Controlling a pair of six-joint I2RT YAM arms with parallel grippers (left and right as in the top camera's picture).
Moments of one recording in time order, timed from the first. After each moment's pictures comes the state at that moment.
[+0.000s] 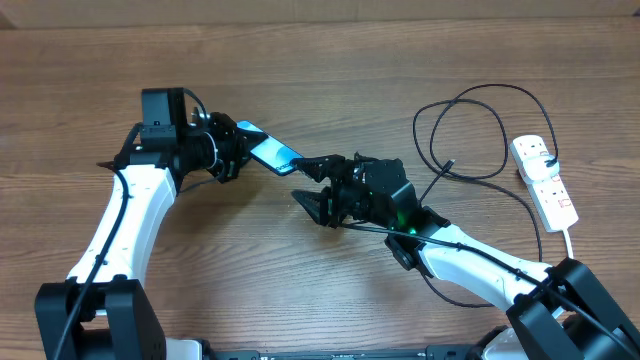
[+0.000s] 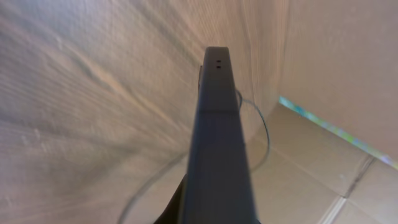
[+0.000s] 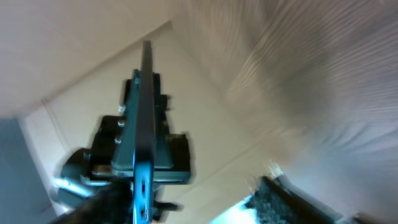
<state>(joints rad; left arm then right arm) 0.02 1.58 1.10 -0.47 0.73 -1.14 0.66 1.56 0.68 0.58 -0.43 1.96</state>
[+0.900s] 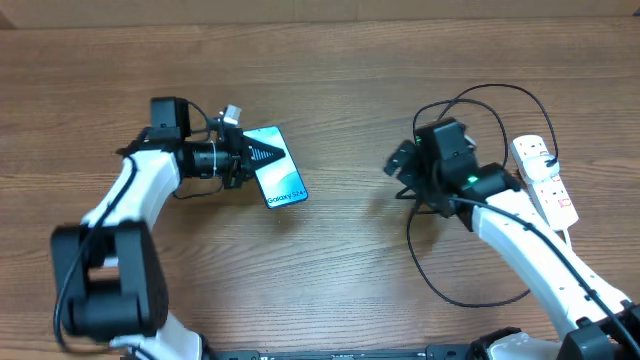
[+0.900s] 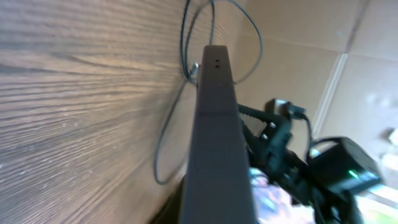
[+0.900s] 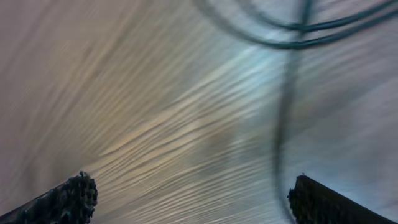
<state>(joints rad) 0.05 1.80 1.10 -0.52 1.22 -0.51 0.35 1.44 0.99 -0.65 0.04 0.97</state>
